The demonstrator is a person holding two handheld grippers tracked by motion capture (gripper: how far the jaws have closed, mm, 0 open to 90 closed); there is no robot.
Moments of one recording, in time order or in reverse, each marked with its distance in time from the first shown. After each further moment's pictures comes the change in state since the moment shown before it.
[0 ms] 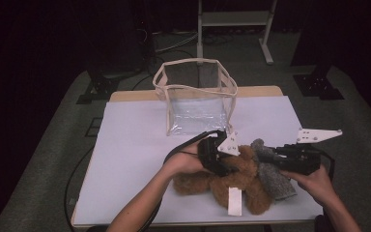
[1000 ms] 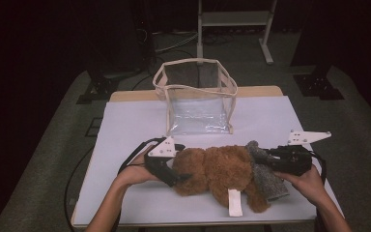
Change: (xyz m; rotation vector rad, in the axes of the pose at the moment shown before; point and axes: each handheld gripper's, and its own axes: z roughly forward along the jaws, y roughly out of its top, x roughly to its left) left arm -0.002 -0.149 -0.062 -0.210 0.063 -0.207; right arm -0.003 -0.009 0.019 0.025 -0.013 -0.007
